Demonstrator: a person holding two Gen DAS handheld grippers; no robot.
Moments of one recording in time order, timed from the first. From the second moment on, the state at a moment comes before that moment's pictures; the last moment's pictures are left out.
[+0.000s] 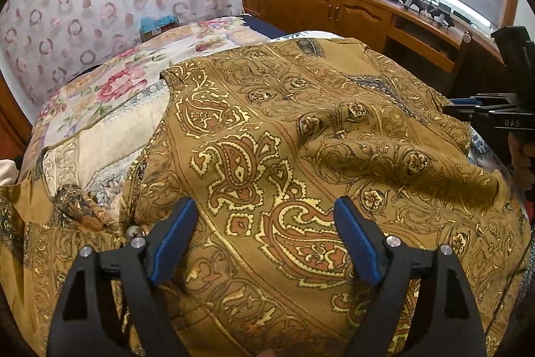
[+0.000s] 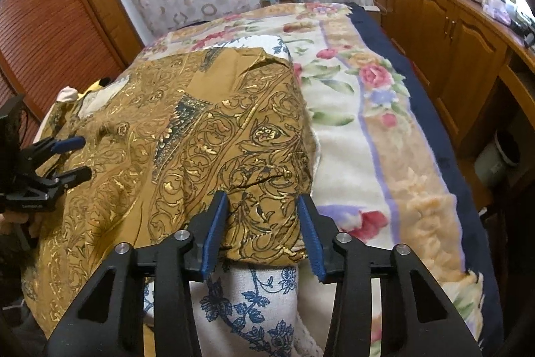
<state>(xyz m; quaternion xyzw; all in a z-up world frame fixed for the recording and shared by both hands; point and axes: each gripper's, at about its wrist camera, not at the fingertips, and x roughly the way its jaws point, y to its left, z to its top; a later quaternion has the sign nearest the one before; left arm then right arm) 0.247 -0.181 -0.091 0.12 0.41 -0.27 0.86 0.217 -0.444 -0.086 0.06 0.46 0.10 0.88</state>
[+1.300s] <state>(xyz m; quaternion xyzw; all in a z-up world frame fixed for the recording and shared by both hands) 0.245 -0.114 -0.050 0.04 0.32 -0.25 0.91 0.203 -0.302 -0.050 -0.04 0.44 0.17 0.88</state>
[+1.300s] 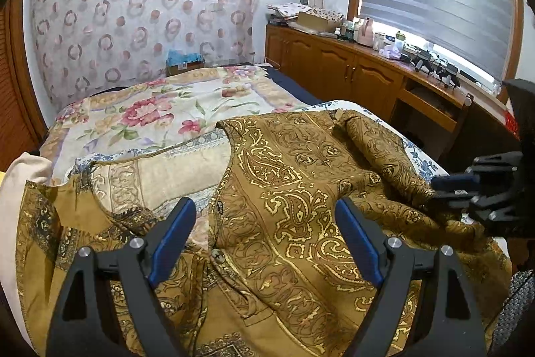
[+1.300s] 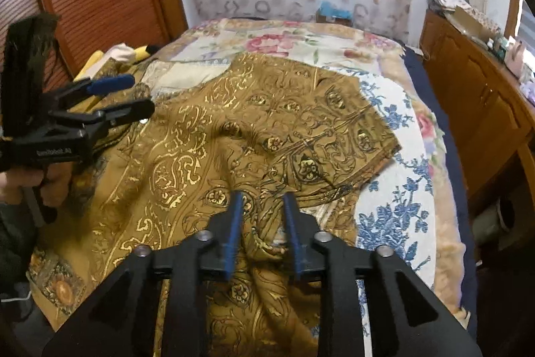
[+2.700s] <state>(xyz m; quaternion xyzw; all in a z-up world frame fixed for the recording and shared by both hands) 0.245 -0.074 -0.036 0.01 0.30 -0.22 0.93 0.273 -0.285 -0.009 0.01 0.39 0.23 0.89</state>
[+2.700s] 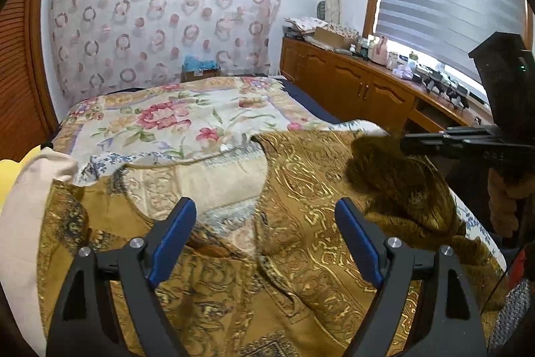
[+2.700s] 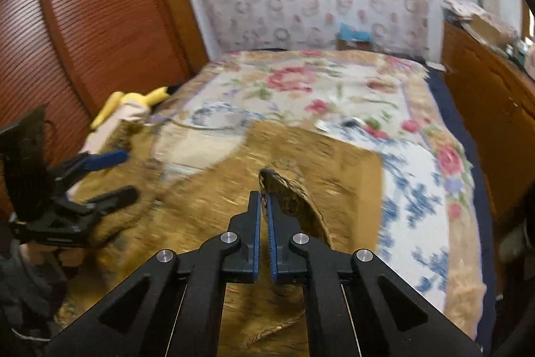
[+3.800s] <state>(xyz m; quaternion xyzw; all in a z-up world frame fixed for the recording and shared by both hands) 0.250 -0.066 -0.041 0.02 0.31 -0.20 0.93 0.201 -0.313 -0.062 -0.03 0.49 0.16 0.86</state>
